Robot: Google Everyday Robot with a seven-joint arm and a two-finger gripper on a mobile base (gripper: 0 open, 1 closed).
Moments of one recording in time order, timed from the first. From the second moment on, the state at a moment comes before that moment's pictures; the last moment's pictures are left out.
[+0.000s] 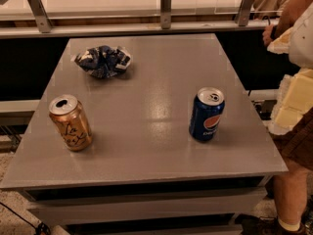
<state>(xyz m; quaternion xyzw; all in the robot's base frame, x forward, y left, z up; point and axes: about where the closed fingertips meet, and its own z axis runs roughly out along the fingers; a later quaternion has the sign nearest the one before) 0.438 -0.217 0.976 -0.60 0.78 -0.03 0.16</state>
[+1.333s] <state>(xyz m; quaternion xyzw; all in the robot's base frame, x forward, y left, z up) 0.447 -0.165 0.961 -0.62 0.75 0.06 0.21</state>
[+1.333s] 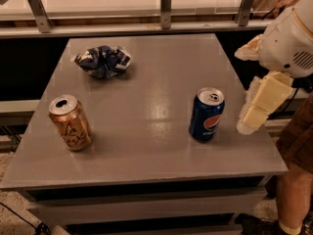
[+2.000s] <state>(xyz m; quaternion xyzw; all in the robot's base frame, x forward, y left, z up) 0.453 -0.111 0.929 -0.65 0.72 0.10 0.20</state>
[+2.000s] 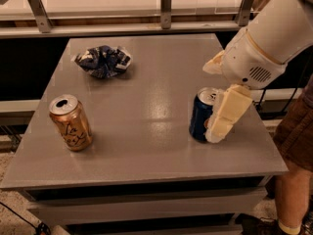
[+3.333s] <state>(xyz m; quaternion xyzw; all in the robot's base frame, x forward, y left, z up) 0.457 -0.077 0.904 -0.66 0.72 0.10 0.18</state>
